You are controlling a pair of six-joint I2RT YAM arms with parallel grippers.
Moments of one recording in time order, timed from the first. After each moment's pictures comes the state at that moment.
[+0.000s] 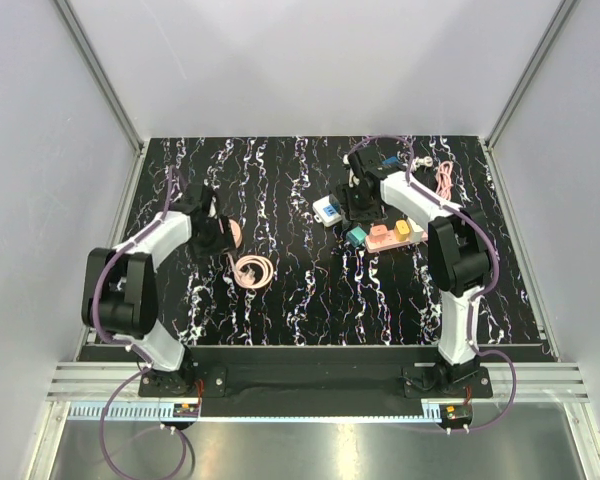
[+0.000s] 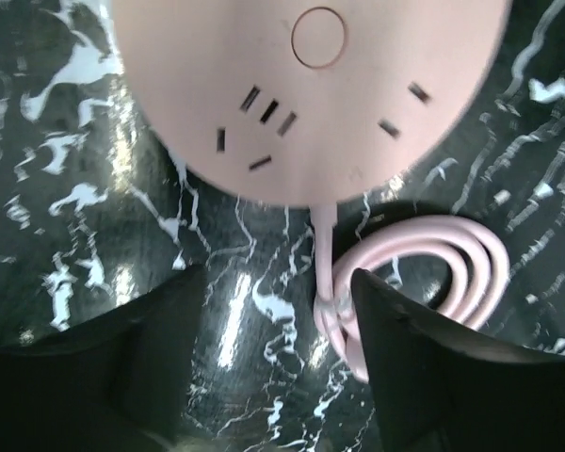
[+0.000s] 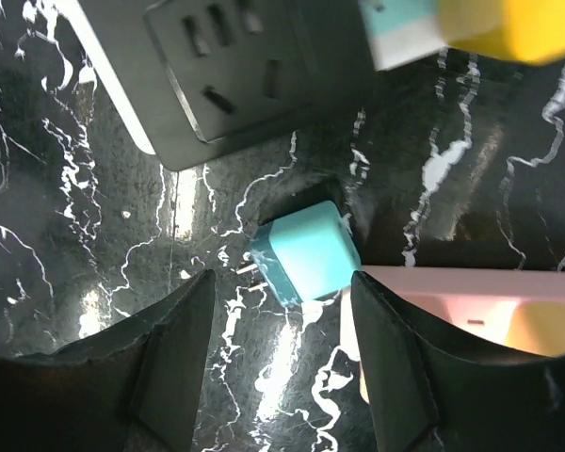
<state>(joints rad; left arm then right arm) -0.14 1.65 1.04 -0.66 0.06 -0.43 0.41 2.02 1.62 -0.73 -0.04 0.23</state>
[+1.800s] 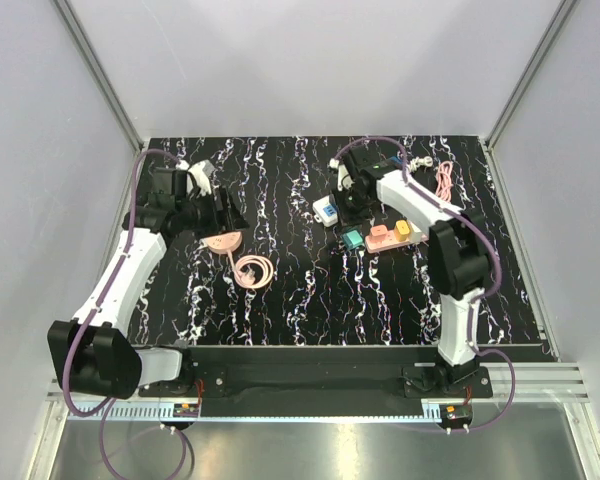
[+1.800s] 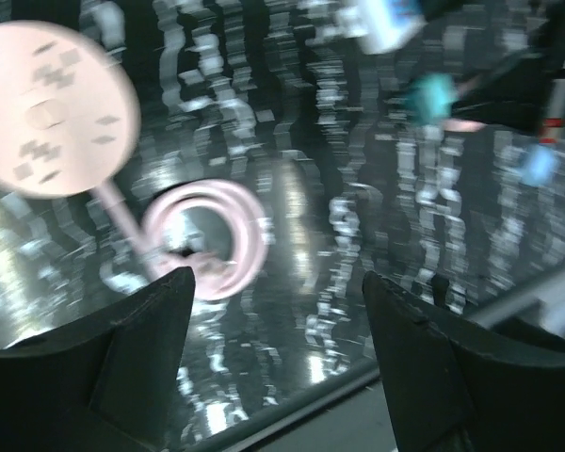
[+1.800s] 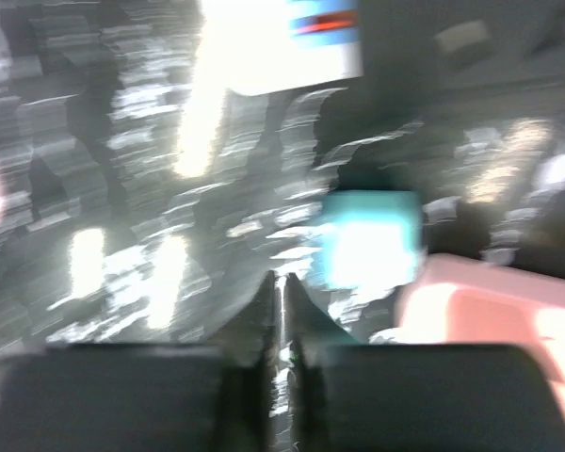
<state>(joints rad) -0.13 1.27 1.09 -0.66 0.40 -0.35 0.45 2.05 1.69 -0.84 -0.20 0.15</state>
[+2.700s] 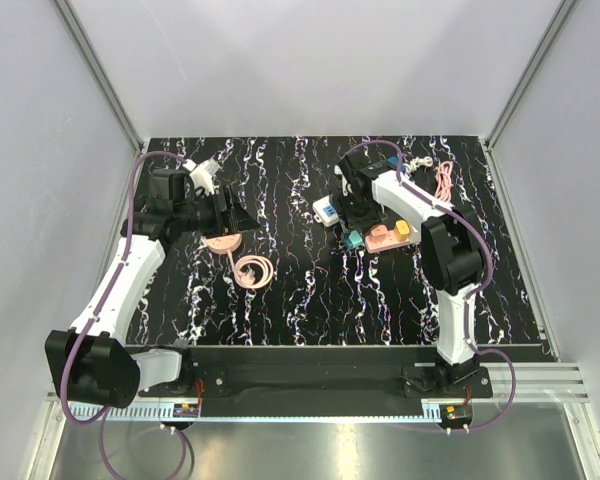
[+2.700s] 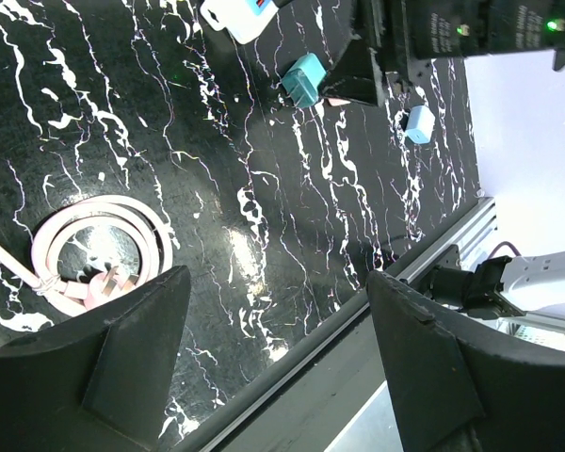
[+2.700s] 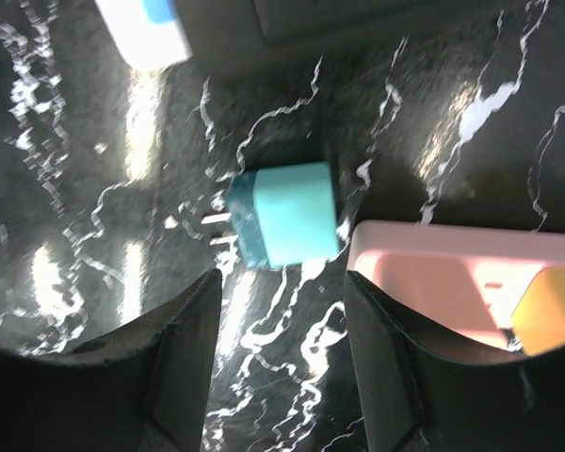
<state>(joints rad) -0.13 1.22 1.07 -0.57 0.68 -0.38 0.46 2.06 1.68 -0.90 -0.02 0.16</state>
